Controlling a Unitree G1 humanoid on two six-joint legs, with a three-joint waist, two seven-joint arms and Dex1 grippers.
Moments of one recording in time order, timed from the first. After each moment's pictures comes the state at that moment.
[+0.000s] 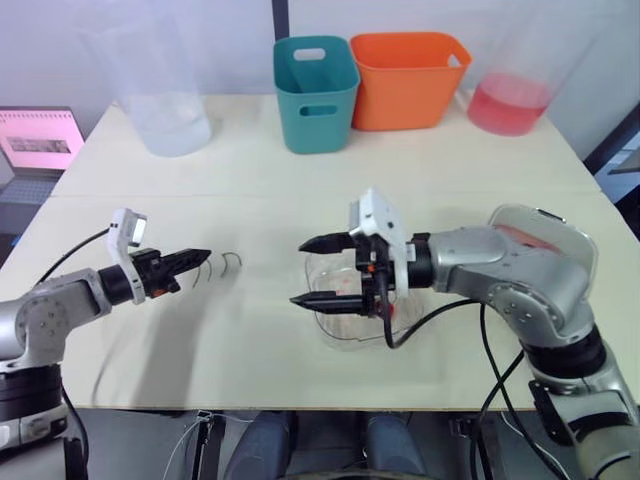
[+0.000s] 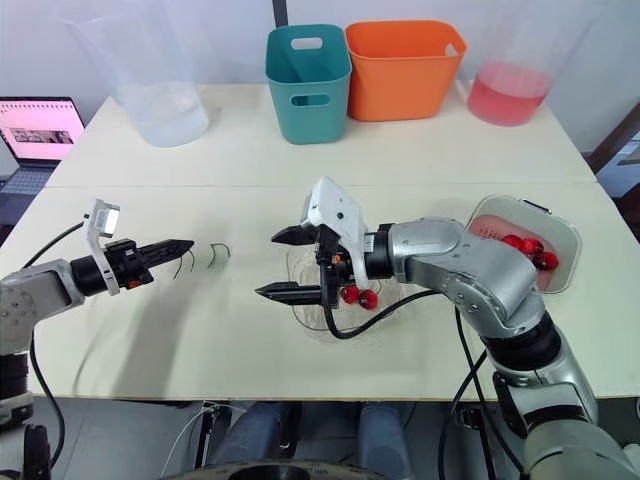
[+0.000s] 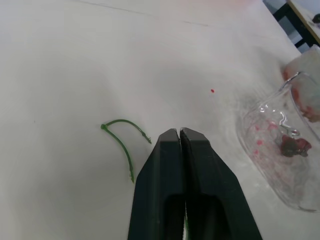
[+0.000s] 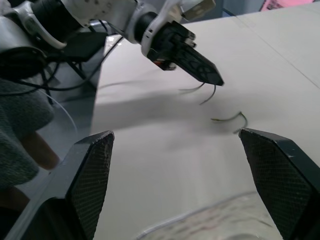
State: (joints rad) left arm -0.26 0.72 0.37 -0.05 -0.77 1.03 -0.79; right arm -0.65 -0.62 0.25 -0.52 0.74 0.92 0.76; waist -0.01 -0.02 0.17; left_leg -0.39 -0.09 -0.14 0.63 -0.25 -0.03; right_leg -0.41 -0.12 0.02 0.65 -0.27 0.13
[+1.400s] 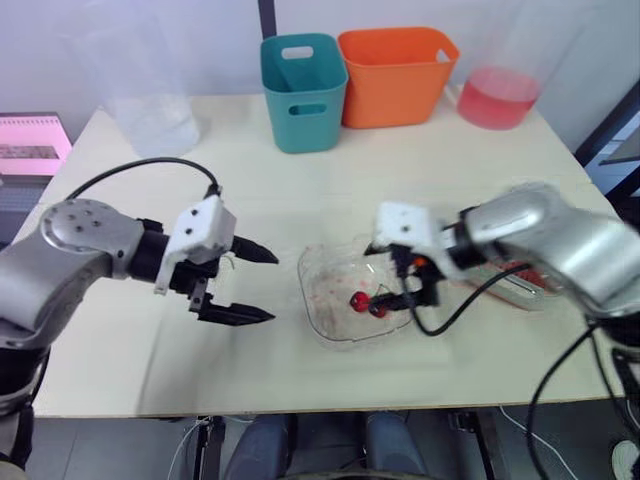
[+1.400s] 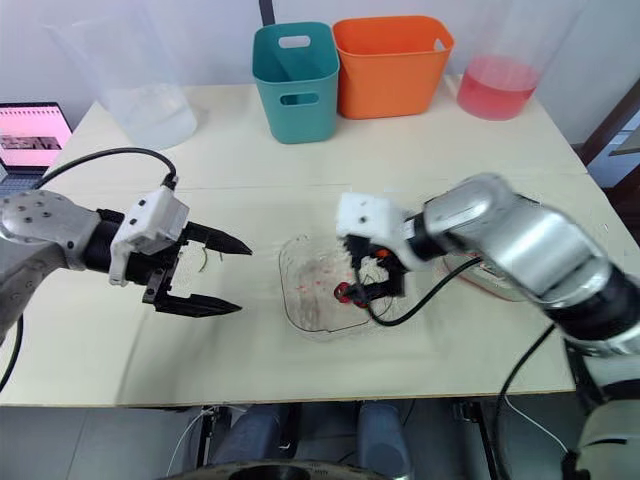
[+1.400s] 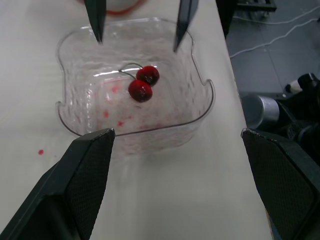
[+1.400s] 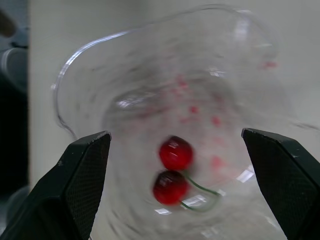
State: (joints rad) left arm -0.50 1.03 -0.06 -0.47 -0.66 0.72 -1.28; right arm -0.93 -0.92 0.55 -0.52 0.50 1.15 1.01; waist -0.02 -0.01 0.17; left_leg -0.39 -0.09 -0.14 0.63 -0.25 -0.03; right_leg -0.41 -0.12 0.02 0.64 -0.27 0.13
